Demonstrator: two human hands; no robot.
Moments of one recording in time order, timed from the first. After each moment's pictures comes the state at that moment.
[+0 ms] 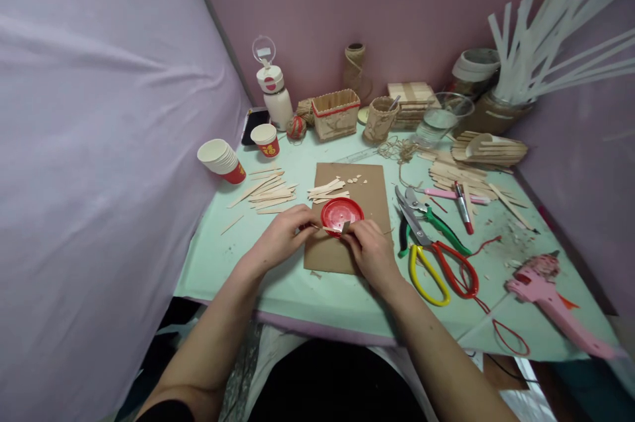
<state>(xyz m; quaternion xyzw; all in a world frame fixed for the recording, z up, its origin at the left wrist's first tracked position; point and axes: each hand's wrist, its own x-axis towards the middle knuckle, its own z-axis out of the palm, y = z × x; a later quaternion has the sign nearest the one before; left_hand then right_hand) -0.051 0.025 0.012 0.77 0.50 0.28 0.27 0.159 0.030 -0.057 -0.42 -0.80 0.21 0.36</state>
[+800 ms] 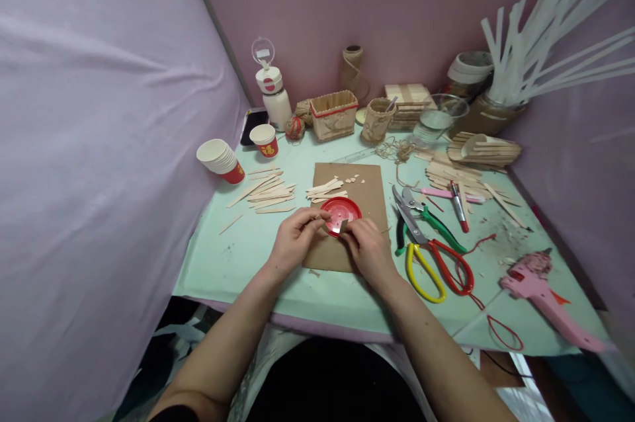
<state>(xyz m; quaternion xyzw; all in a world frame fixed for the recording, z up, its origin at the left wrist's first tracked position) -0.018 0.013 -0.006 0.59 0.55 0.46 0.36 0.158 0.031 -0.056 -0.42 -0.80 0.22 0.37</state>
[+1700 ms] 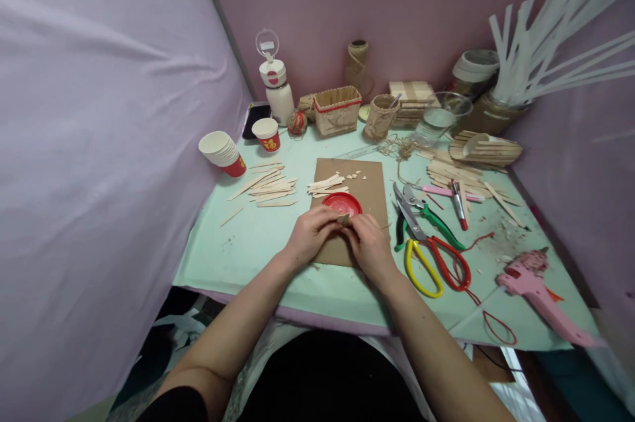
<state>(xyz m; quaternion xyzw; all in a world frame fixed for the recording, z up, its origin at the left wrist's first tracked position) -0.005 0.024 -0.038 0.72 0.48 0.43 0.26 0.159 0.032 -0.063 -0.41 -0.81 0.20 0.37</state>
